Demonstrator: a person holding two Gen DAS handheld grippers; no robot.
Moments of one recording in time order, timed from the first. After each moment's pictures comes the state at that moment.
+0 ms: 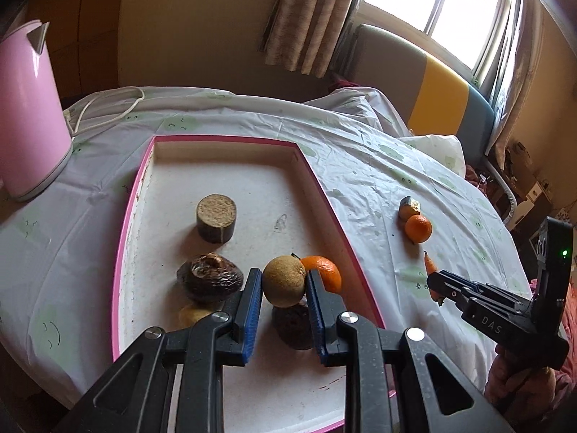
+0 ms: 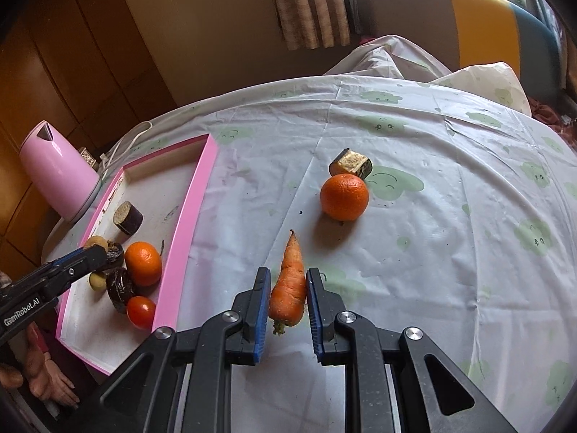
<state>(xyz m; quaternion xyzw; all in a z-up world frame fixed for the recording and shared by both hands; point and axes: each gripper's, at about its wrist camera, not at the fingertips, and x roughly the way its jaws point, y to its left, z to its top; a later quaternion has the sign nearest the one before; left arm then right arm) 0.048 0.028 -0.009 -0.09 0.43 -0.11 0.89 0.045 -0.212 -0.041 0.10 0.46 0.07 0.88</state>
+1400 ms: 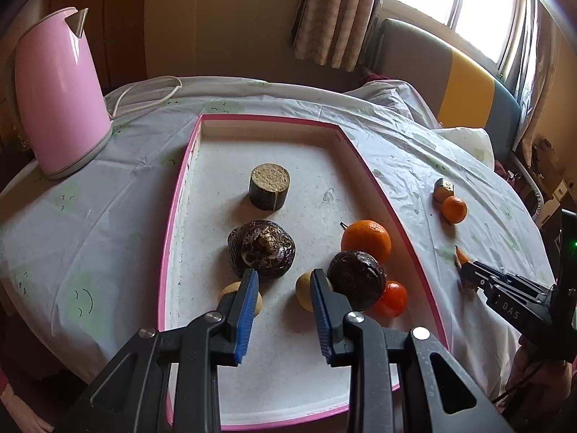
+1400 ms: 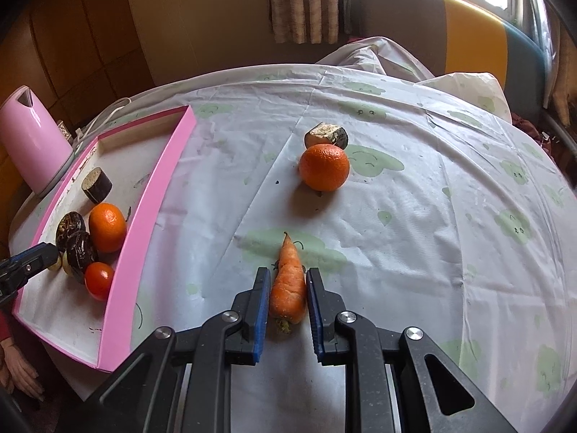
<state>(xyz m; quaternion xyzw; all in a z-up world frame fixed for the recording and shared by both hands) 0.029 0.044 -0.021 -0.06 0.44 -0.05 0.90 0.034 -0.208 -0.058 0.06 0.46 0.03 0.88</state>
